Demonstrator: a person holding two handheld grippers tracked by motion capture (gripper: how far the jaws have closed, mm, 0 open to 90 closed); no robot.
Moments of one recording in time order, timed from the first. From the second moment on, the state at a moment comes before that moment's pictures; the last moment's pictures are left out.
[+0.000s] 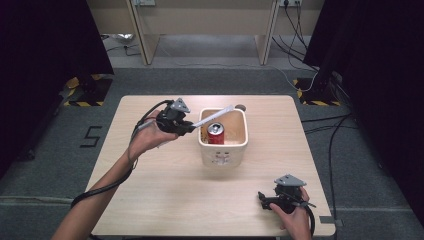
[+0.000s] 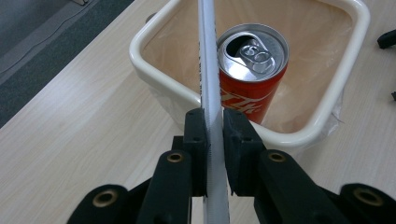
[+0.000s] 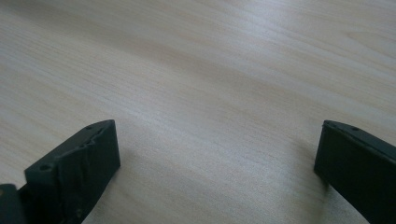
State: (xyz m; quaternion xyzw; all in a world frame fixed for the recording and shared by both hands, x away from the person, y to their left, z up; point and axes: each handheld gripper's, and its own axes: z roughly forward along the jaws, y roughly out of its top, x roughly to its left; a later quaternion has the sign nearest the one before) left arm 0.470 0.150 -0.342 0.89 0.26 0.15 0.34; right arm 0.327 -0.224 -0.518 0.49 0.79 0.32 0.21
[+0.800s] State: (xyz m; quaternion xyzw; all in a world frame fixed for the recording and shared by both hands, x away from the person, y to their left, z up) left arm 0.474 0.144 -0.332 0.90 0.25 0.14 0.32; right arm 0.327 -0.224 -0.518 0.49 0.79 0.32 0.20
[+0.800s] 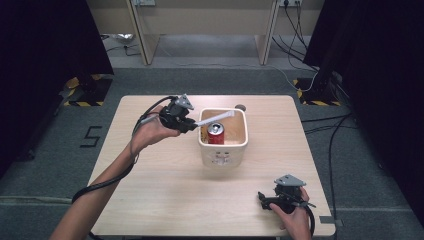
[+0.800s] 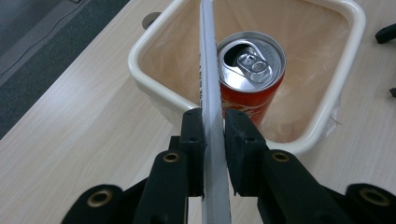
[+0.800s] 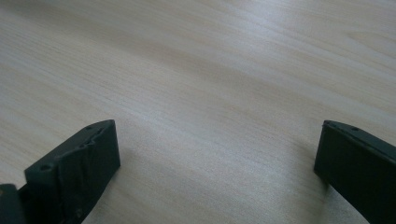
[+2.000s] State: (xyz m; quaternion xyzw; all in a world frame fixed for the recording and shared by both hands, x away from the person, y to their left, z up) left arm 0.492 0.201 -0.409 0.85 0.39 0.16 0.32; right arm 0.326 -0.223 -0.518 0.49 0.79 0.32 0.20
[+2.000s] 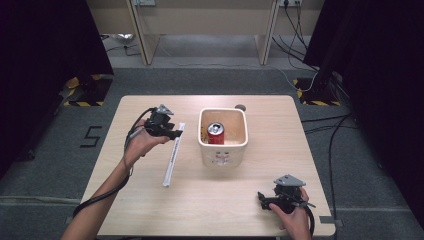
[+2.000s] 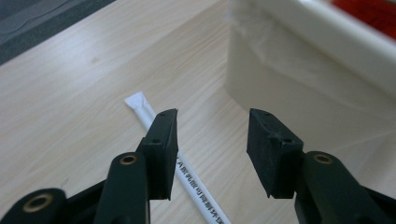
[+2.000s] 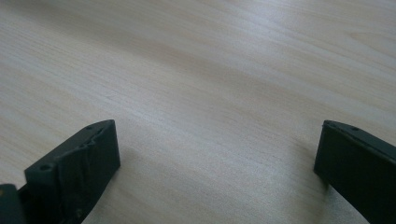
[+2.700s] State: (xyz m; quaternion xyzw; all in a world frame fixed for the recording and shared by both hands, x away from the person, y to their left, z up) left arm 0.529 0.203 -0.483 0.84 0.46 0.12 0.27; right arm 0.326 -0.223 -0.518 0.49 0.79 0.32 0.20
